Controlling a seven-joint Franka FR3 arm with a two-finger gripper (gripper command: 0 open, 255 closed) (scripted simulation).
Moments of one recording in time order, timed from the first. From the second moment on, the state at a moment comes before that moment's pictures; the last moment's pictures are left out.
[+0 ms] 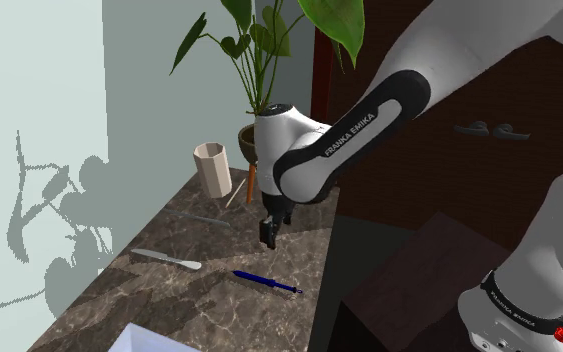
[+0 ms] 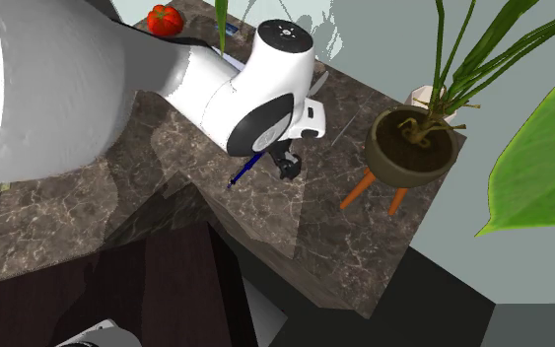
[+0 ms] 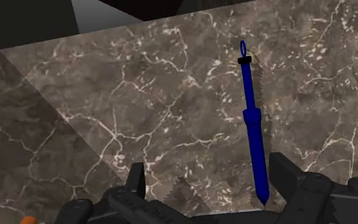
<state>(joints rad) 0.32 0.21 0.26 -2.25 0.04 2.42 0.08</state>
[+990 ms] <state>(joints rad) 0.42 0.54 0.28 -2.07 -0.03 2.55 0.09</state>
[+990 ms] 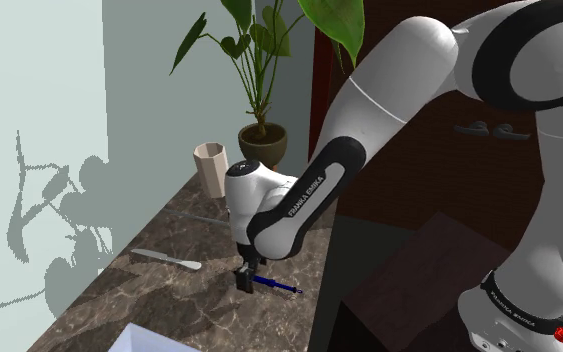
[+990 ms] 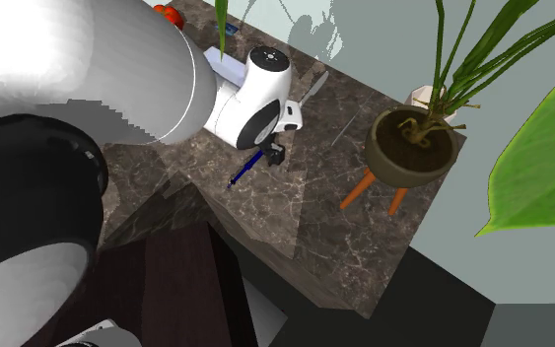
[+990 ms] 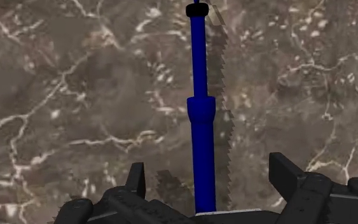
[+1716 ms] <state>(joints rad) 0.42 0.55 0.27 -2.06 -0.03 2.56 0.09</state>
